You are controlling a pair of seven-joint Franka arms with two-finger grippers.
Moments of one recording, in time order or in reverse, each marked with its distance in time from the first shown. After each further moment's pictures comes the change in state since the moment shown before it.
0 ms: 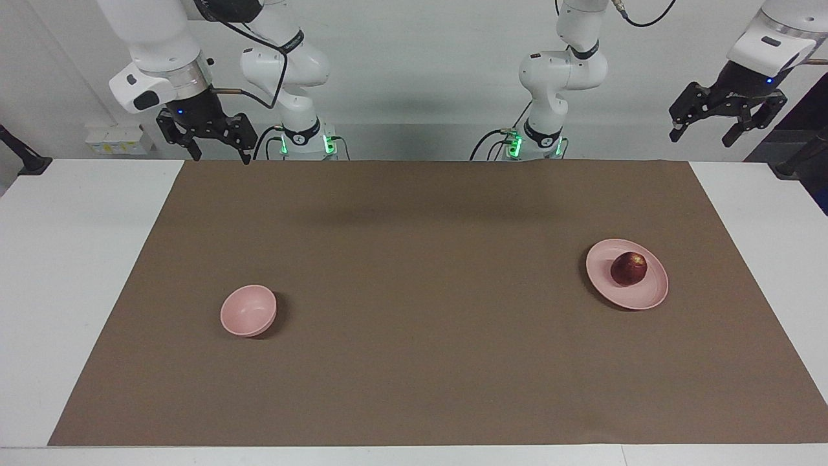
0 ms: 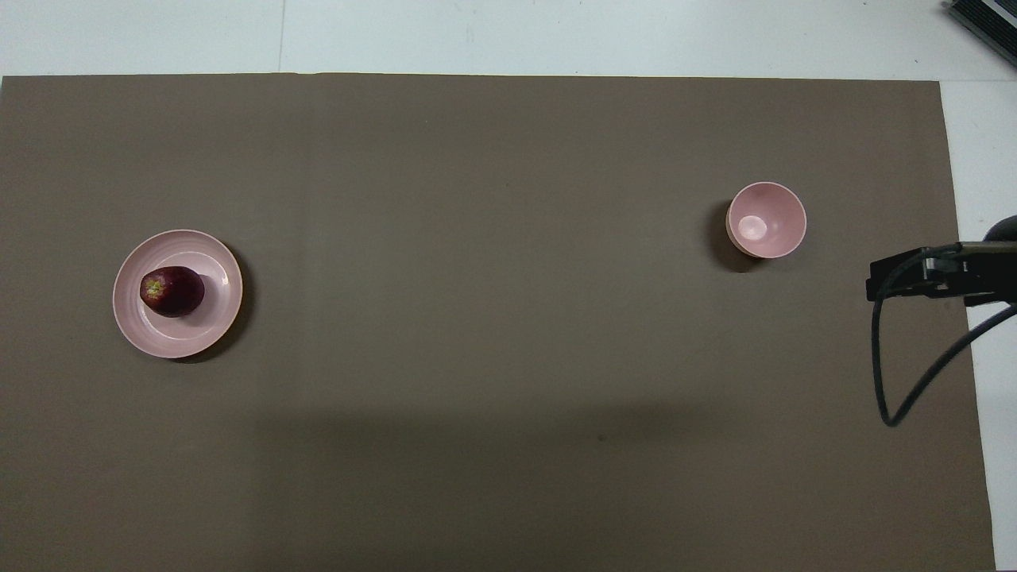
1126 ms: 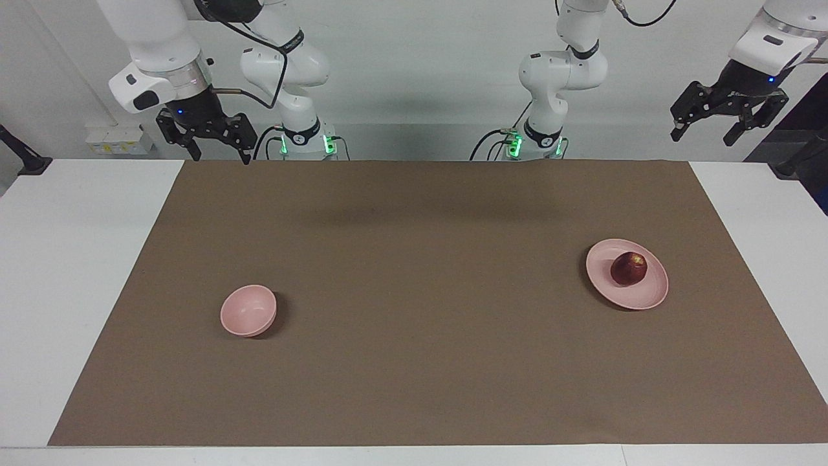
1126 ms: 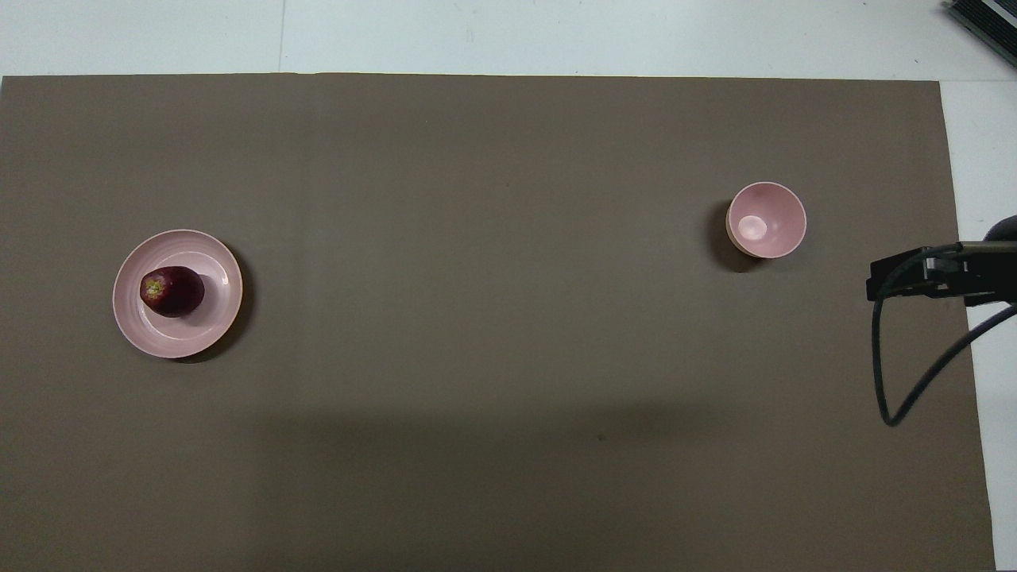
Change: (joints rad) left arm -0.002 -0.002 0.008 0.000 -0.001 -0.001 -0.001; right arm -0.001 0.000 0.000 0.000 0.000 0.000 0.000
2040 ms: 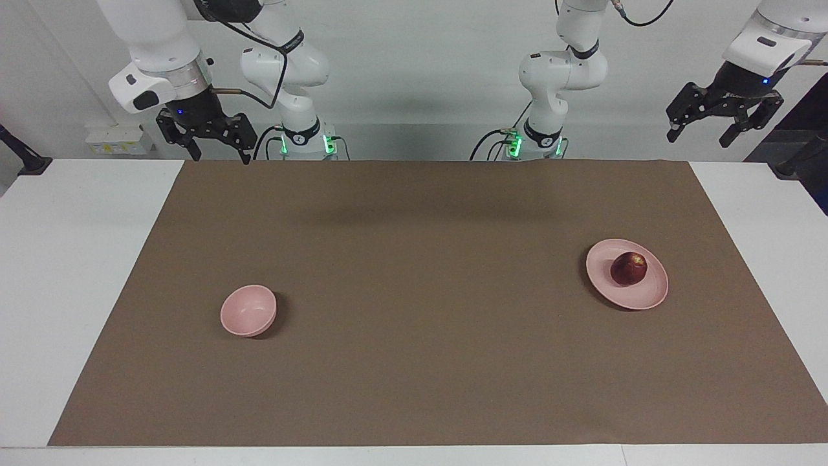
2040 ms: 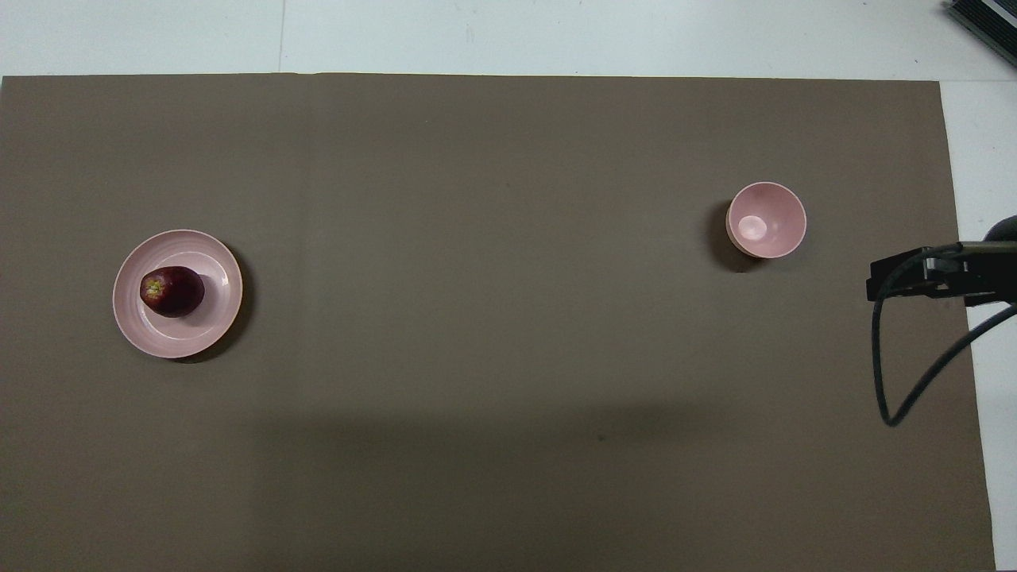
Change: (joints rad) left arm -0.003 -0.010 -0.011 -0.046 -0.001 0.047 0.001; right arm 0.000 0.000 0.000 0.000 0.000 0.000 0.000
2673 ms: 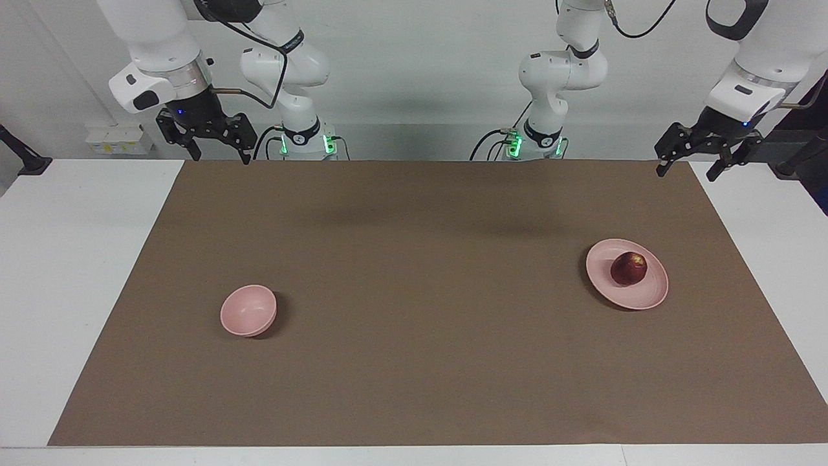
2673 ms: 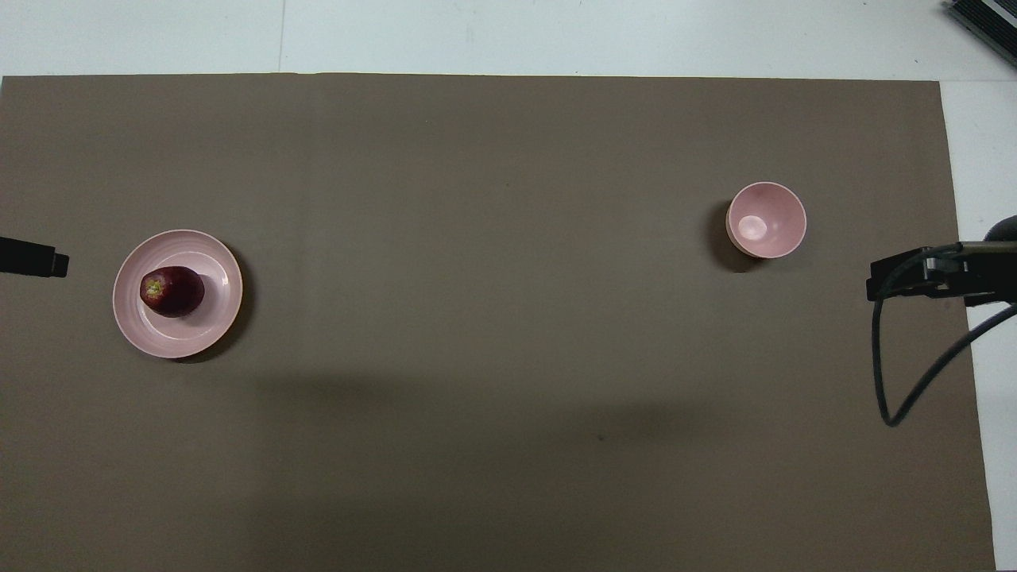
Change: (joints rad) left arm 0.001 -0.011 0.005 -0.303 0.000 0.338 0.023; right arm 0.000 0.000 0.000 0.000 0.000 0.000 0.000
